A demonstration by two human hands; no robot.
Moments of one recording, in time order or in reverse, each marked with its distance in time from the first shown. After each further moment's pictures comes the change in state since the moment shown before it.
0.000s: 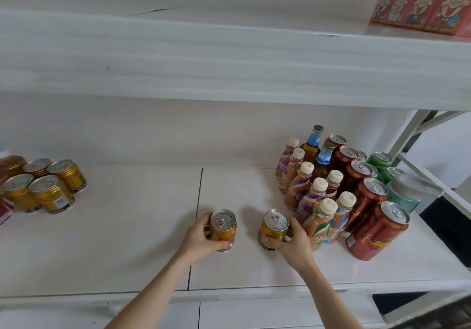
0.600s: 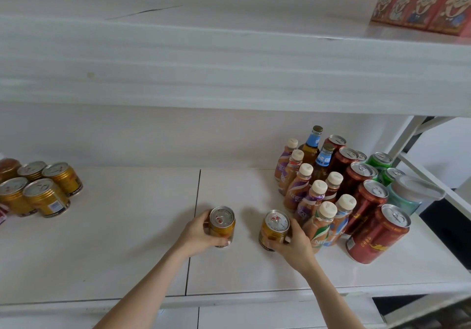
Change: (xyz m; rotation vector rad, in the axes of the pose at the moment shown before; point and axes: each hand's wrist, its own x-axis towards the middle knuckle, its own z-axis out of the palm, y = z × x) left_hand 0.020 0.009 -0.008 0.018 -0.083 -0.023; right_hand 0.006 -0.004 -0.007 -0.094 -0.044 0.016
